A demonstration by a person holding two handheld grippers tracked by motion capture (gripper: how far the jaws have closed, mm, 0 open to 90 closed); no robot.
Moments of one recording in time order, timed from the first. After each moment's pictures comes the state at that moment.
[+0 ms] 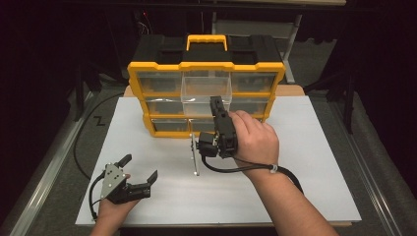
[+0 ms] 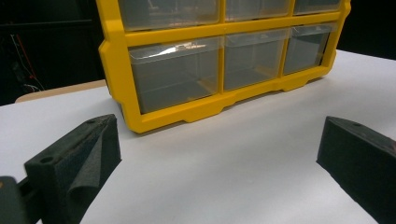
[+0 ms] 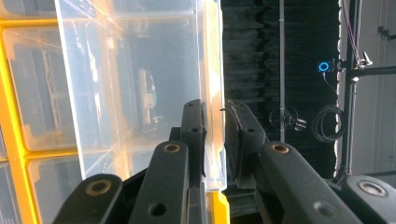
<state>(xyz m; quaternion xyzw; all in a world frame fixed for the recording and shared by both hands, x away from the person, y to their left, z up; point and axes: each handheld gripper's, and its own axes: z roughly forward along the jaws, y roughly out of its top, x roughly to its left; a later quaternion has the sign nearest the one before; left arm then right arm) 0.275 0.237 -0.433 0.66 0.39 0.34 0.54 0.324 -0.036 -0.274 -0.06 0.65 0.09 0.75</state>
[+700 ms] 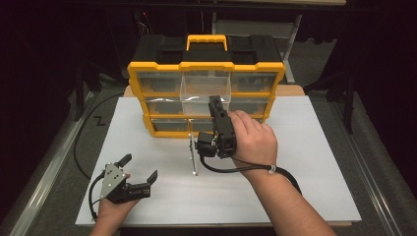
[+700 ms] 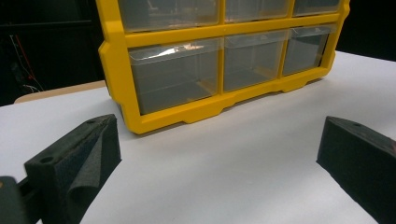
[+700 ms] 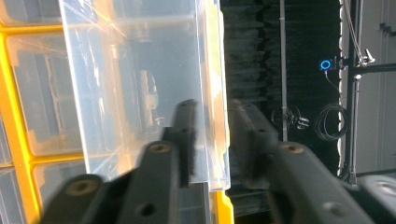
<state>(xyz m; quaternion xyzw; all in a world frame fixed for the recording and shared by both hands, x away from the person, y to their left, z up) 0.275 0.238 -0.433 0.66 0.39 0.34 0.54 0.323 -0.034 -0.275 -0.05 0.66 0.10 0.75</state>
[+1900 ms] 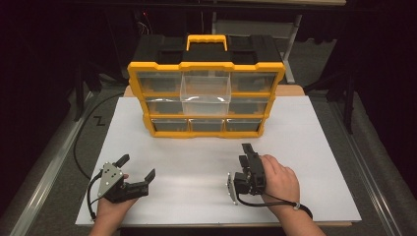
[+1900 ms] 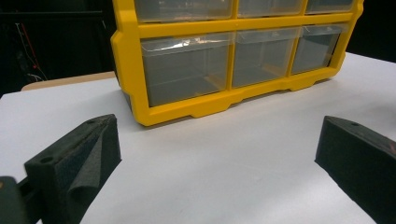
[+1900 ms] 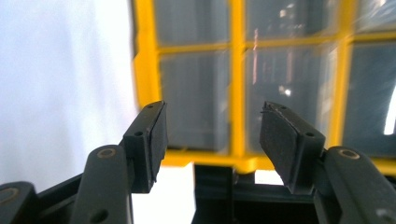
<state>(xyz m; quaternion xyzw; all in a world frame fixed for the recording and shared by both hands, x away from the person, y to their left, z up) 0.278 0.243 -0.435 0.65 0.41 0.33 0.54 0.312 -0.127 -0.411 -0.04 0.77 0.06 0.63</state>
